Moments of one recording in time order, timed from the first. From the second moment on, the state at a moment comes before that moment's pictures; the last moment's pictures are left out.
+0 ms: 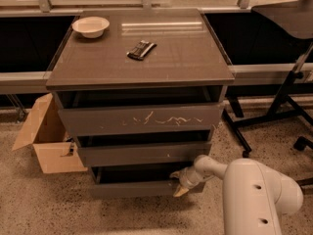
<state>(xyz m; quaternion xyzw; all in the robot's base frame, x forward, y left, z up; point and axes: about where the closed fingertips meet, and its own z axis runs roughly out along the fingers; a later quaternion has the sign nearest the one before) 0.621 -0.116 0.190 -0.74 0.62 0.12 0.24</state>
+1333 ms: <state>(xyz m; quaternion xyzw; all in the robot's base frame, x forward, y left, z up) 0.579 -0.099 0.189 -0.75 0.60 0.17 0.23</state>
